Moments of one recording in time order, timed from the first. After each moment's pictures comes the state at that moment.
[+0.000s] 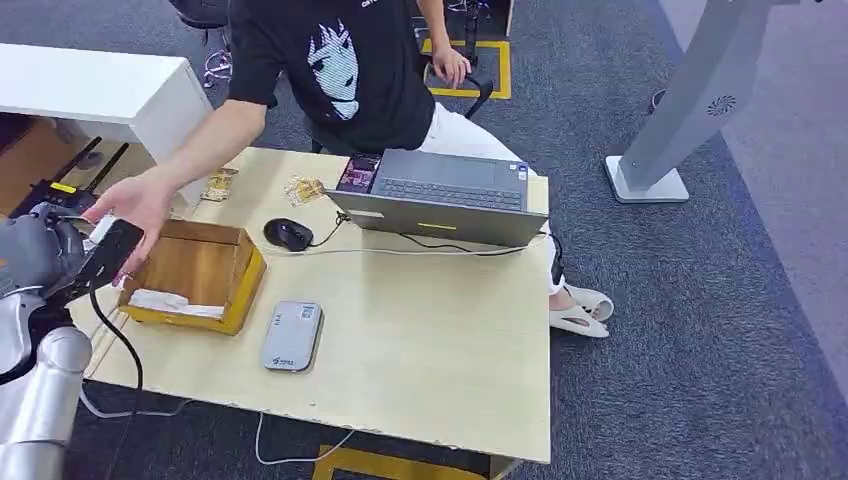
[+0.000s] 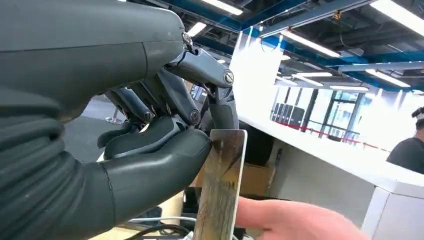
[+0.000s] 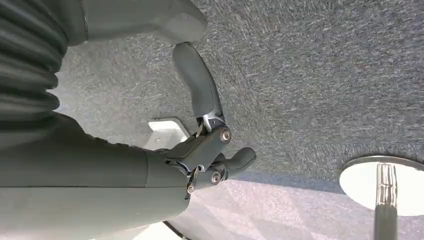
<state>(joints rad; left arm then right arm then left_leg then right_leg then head) -0.29 0.36 0.25 -1.25 -1.02 0.37 0.01 -0.09 0.28 -1.51 -0.41 1.38 -0.69 -0.19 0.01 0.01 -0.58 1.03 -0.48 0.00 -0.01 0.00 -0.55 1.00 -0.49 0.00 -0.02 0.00</state>
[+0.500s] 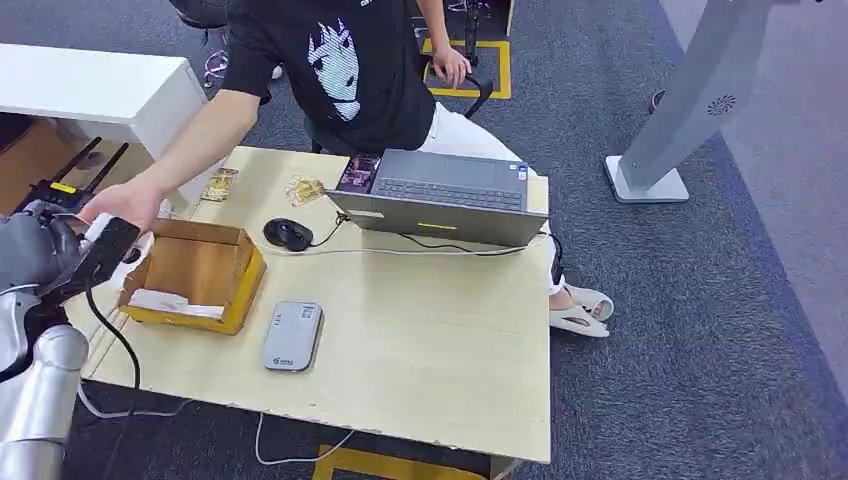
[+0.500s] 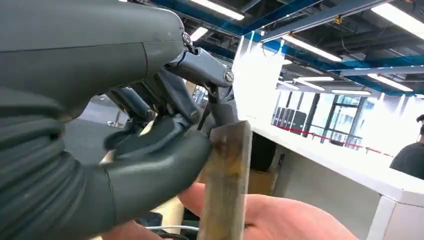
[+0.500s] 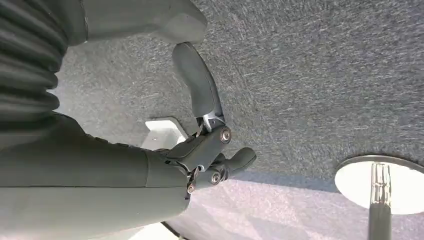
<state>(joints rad) -0.30 0.36 0.27 -1.25 -1.04 0.37 0.01 -0.09 0.28 -1.51 -0.41 1.38 -0.69 -0.21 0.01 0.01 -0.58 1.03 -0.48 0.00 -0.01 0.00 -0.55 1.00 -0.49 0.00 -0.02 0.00</state>
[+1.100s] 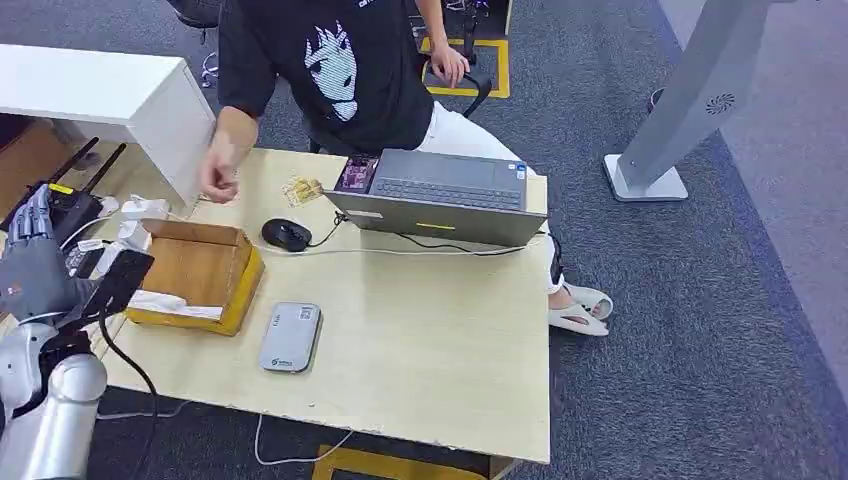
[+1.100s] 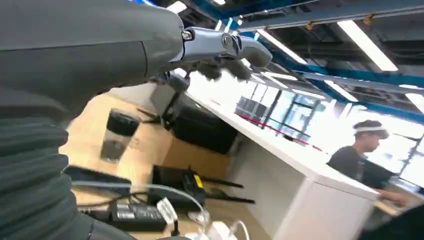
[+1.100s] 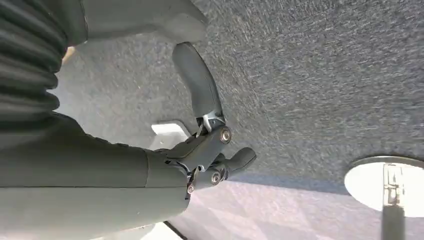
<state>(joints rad) -0.10 0.27 0.27 -1.47 -0.84 0.45 -0.16 -0.09 0.29 -1.51 -0.41 1.31 -0.69 -0.19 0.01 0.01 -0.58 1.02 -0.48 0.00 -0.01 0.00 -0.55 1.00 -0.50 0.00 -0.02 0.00</state>
